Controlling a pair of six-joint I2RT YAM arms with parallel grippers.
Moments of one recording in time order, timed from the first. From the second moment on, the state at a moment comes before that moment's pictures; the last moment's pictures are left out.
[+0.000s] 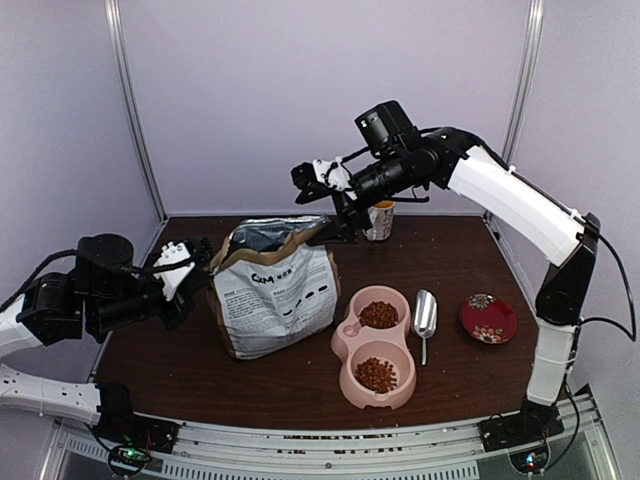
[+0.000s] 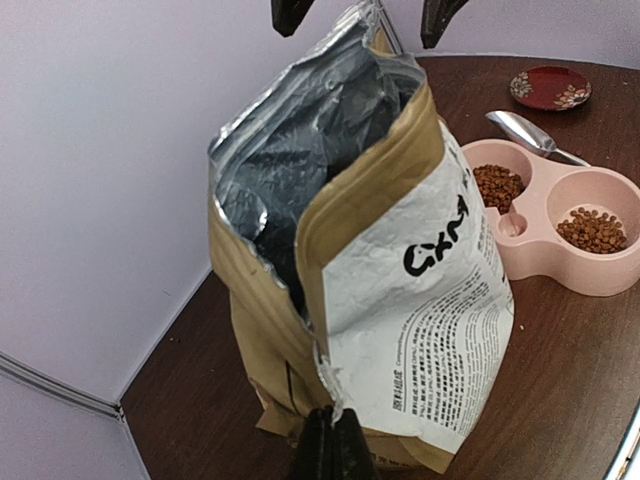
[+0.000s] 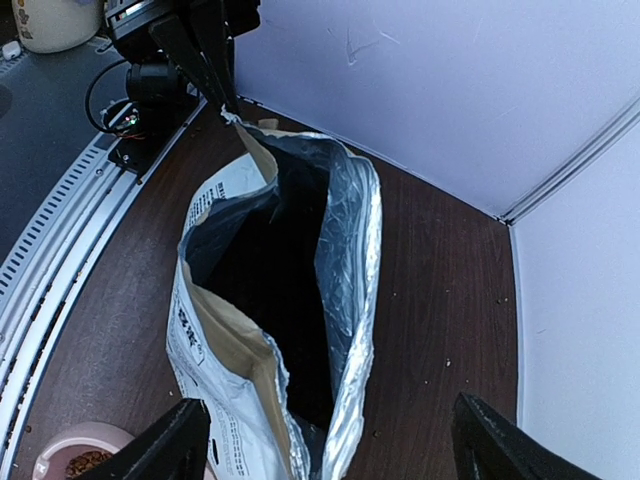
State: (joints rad) left arm -1.11 0.75 0.86 -0.54 -0.43 0.31; right arm 0.79 1.91 2.14 -0.91 -0.61 -0.91
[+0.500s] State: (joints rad) left arm -1.11 0.74 0.85 -0.54 -0.43 0.31; right arm 0.80 1.98 2.20 -0.95 -0.64 -0.90
